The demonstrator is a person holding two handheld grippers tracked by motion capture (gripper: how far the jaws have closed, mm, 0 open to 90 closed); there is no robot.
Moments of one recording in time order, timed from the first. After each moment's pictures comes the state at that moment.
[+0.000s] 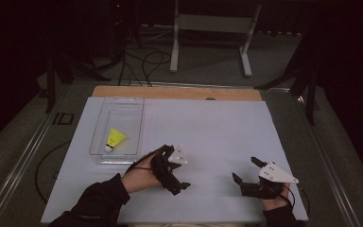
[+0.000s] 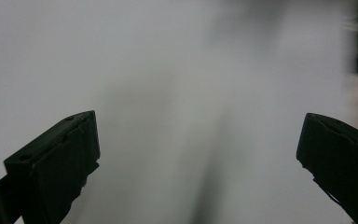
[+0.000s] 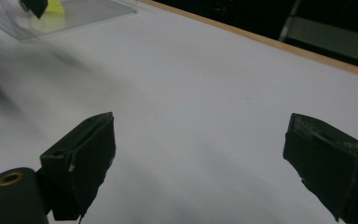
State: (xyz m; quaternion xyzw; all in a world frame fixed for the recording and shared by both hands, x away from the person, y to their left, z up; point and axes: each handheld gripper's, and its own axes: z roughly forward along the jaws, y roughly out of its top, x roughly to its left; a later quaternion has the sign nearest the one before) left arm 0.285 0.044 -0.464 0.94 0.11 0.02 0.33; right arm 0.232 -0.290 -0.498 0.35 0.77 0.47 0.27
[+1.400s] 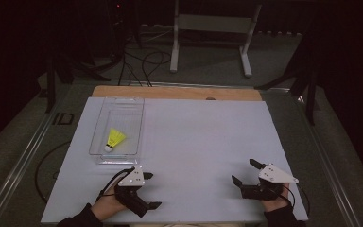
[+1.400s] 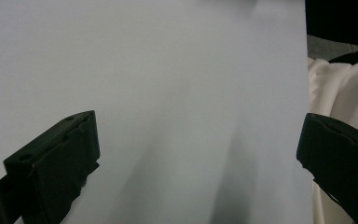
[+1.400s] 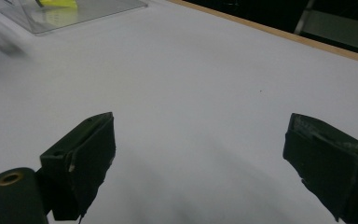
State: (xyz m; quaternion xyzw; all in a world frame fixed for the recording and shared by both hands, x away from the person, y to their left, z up) left arm 0.237 0.146 -0.517 0.87 0.19 0.02 0.45; right arm 0.233 -0.293 -0.505 0.35 0.77 0.47 0.25
